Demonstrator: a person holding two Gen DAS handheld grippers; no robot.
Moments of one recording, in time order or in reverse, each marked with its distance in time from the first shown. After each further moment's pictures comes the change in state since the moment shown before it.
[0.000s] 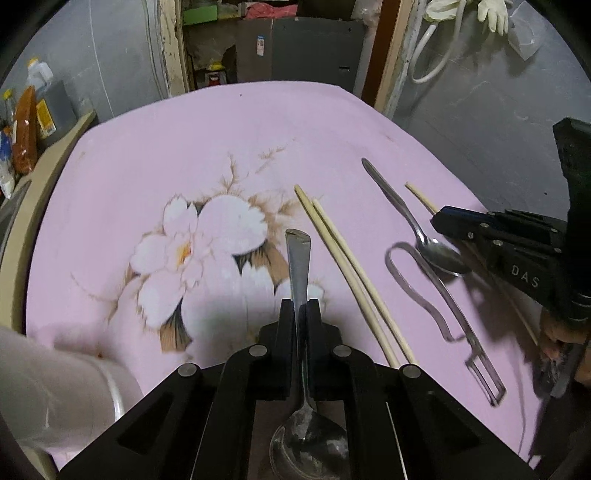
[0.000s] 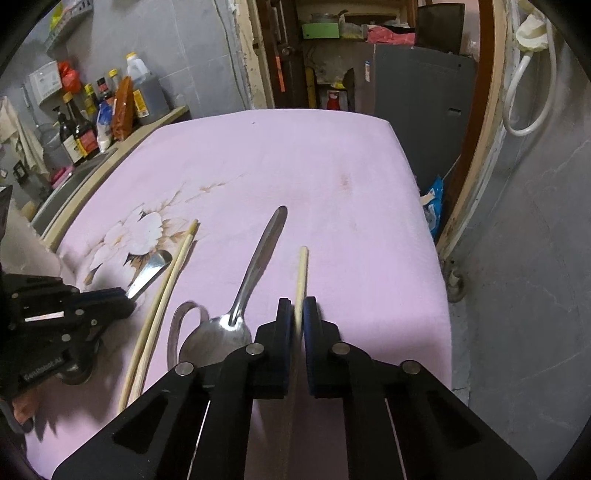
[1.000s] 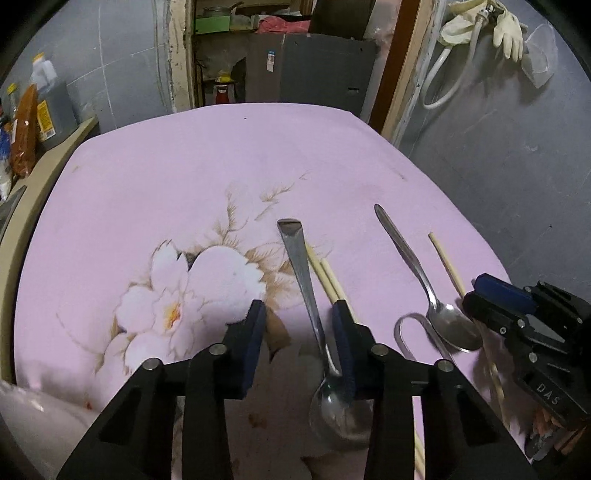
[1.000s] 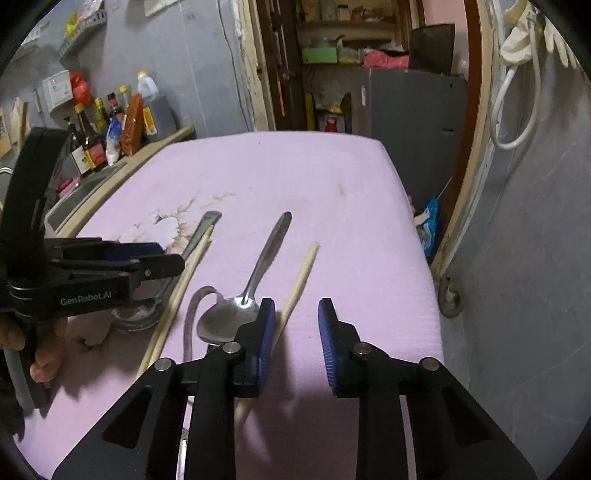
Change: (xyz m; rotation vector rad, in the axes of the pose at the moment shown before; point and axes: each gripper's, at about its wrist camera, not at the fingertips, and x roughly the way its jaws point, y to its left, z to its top) left arm 0.021 0.006 0.036 -0.047 -0.081 0.004; right arm -0.018 0.000 -0.021 0.008 -0.106 -0.006
